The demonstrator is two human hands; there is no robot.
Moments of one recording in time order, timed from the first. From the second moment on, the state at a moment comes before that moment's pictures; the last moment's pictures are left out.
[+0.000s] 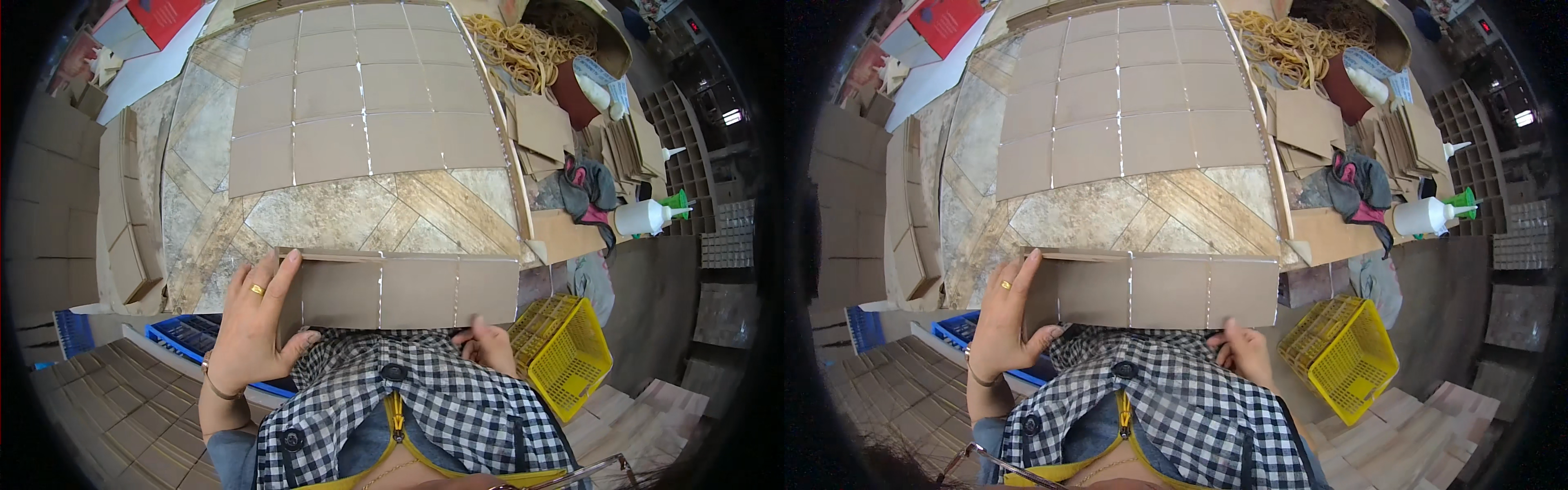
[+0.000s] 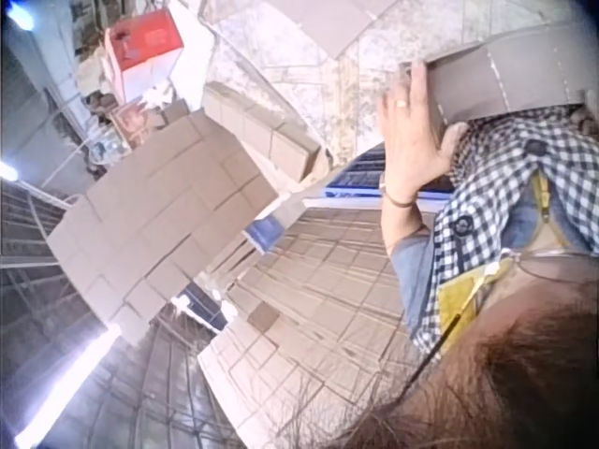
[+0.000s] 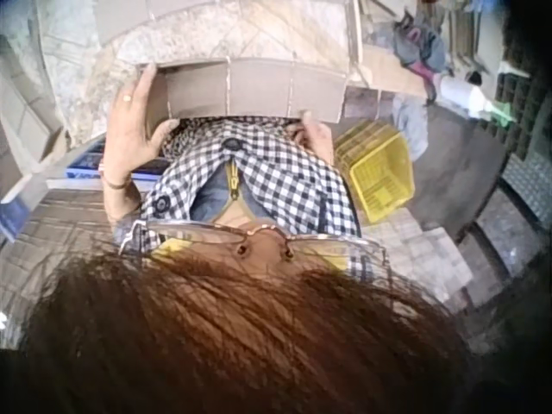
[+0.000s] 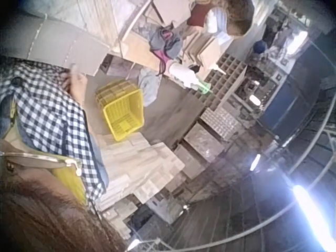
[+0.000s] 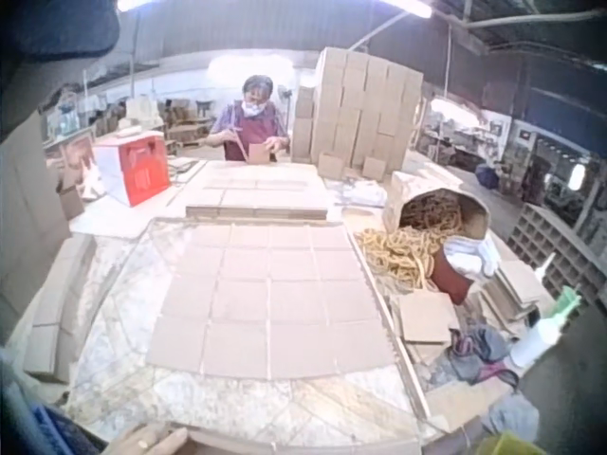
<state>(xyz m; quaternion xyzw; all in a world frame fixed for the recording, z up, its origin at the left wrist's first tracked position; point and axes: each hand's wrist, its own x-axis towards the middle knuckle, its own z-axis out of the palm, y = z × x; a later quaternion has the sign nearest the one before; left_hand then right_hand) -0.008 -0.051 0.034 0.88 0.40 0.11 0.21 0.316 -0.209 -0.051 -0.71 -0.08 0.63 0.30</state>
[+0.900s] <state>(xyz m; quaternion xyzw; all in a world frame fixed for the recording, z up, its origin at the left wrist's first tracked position) 0.083 -0.016 0.036 0.88 0.44 0.13 0.13 0.290 -0.076 -0.001 -0.58 -0.71 0.11 0.37</state>
